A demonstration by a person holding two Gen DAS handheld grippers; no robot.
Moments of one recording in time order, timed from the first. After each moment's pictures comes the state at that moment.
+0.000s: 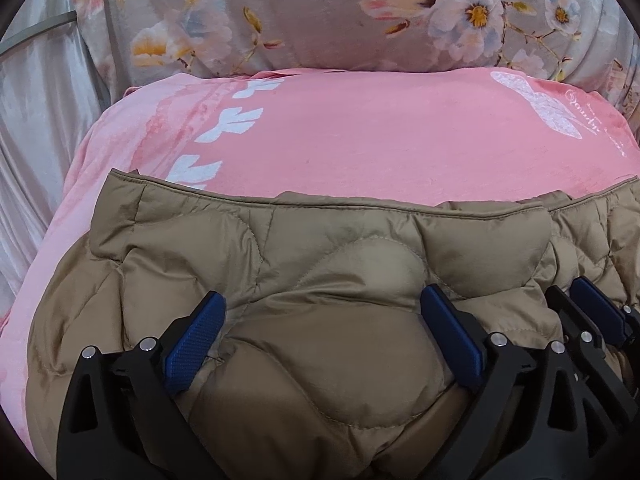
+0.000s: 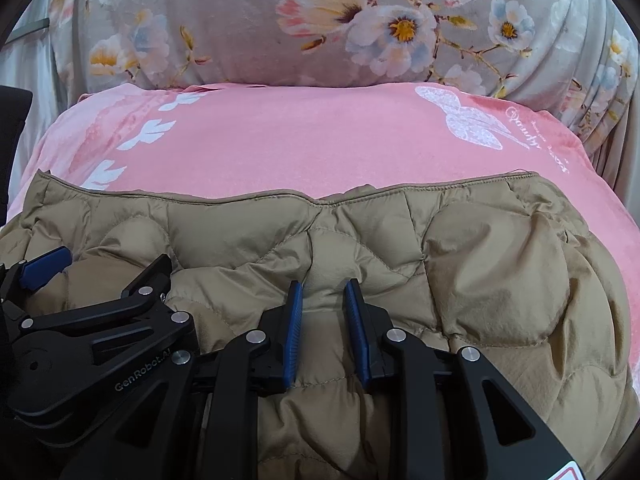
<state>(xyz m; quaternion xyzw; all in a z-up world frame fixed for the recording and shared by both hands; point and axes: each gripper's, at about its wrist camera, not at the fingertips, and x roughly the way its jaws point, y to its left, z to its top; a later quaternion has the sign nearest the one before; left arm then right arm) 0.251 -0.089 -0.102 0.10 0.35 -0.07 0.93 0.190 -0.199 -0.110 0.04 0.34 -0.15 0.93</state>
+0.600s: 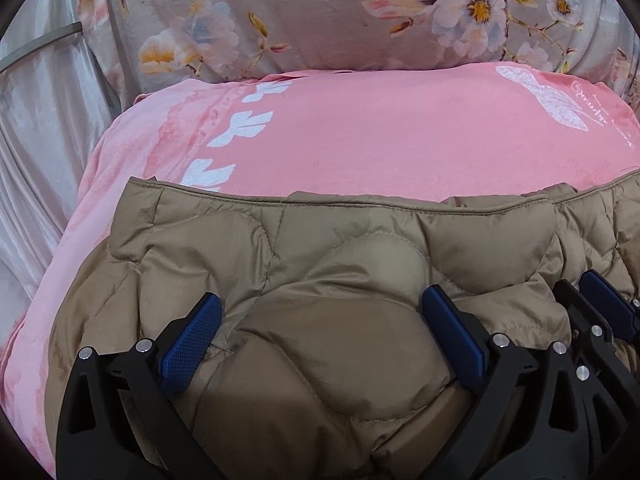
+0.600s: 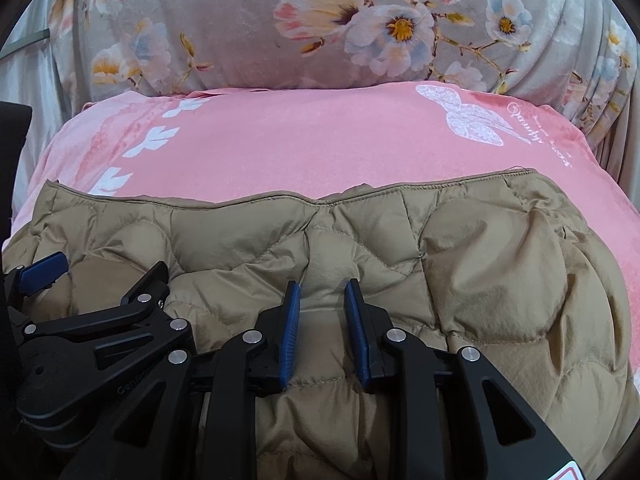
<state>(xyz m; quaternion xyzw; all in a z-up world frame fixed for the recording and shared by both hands) 0.242 -0.090 -0.098 0.12 0.35 -0.04 0.93 0.184 -0.206 -0.106 0.05 0.34 -0.14 0.93</state>
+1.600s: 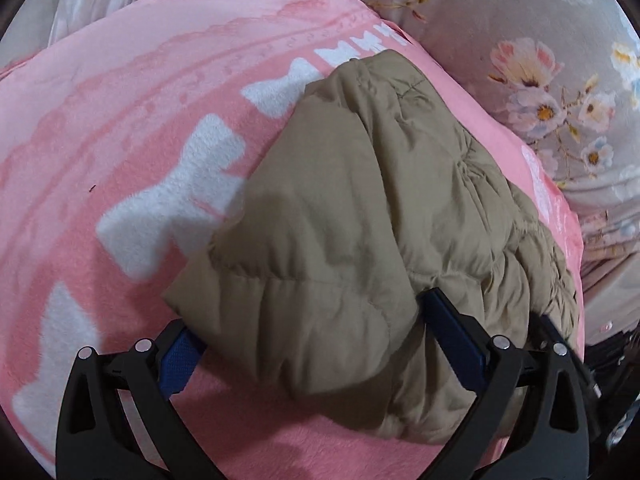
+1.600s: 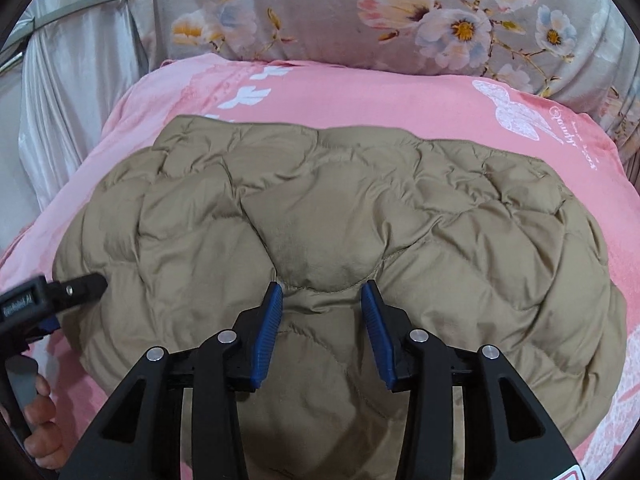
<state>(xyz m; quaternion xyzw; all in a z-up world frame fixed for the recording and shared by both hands) 0.152 0.127 -0.117 -0.21 0.47 -0.08 0.85 0.099 -0.135 -0.084 0.03 0.39 -0.04 0.92</state>
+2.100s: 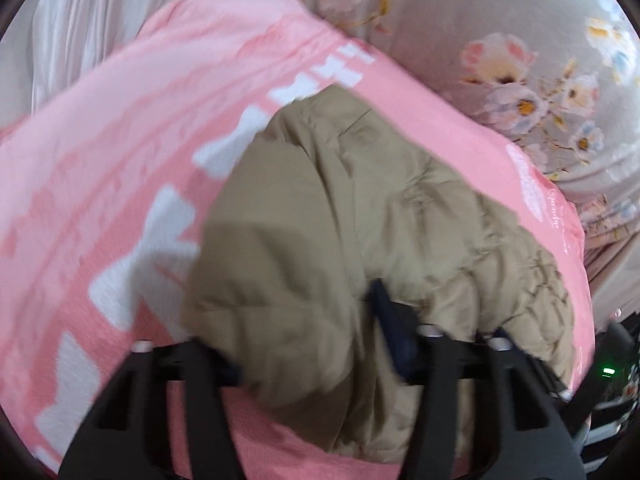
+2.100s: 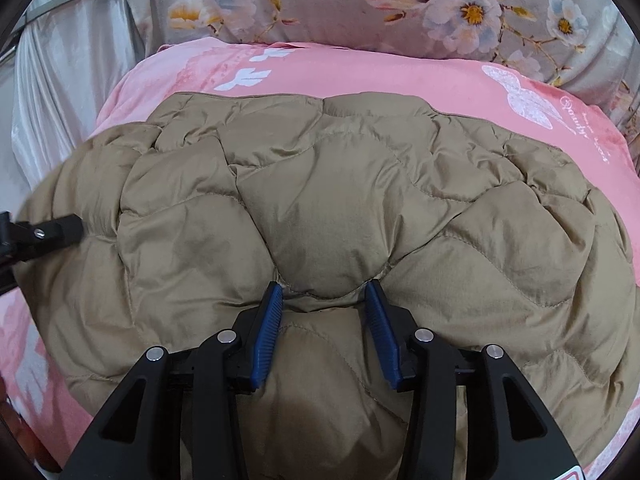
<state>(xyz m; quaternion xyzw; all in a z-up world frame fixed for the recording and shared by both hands) 0.157 0.095 -0.061 -0.15 0.43 -0.10 0.88 0.117 -0.140 -0.099 0.04 0.41 -0.03 0.91</state>
